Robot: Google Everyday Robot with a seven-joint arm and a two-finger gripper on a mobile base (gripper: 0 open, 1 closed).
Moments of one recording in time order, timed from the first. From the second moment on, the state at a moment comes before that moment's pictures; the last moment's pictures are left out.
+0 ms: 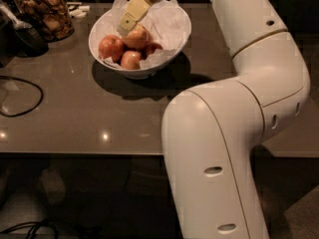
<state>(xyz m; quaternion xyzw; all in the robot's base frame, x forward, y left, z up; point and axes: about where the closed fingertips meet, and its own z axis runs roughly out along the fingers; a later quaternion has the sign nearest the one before) 0.710 0.057 0.981 -0.57 0.77 0.17 0.24</state>
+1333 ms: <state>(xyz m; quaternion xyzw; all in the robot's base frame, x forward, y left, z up) 0.716 0.038 0.956 -0.53 0.80 0.18 0.23</state>
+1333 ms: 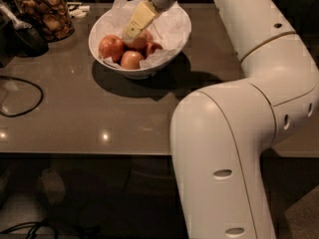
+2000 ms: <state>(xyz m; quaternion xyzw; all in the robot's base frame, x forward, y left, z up) 0.719 0.036 0.949 -0.53 0.80 0.18 0.22</state>
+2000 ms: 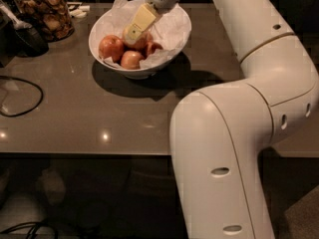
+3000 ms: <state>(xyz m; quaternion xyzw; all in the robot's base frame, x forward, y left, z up) 0.726 0.038 0.938 -0.53 0.80 0.18 0.22</state>
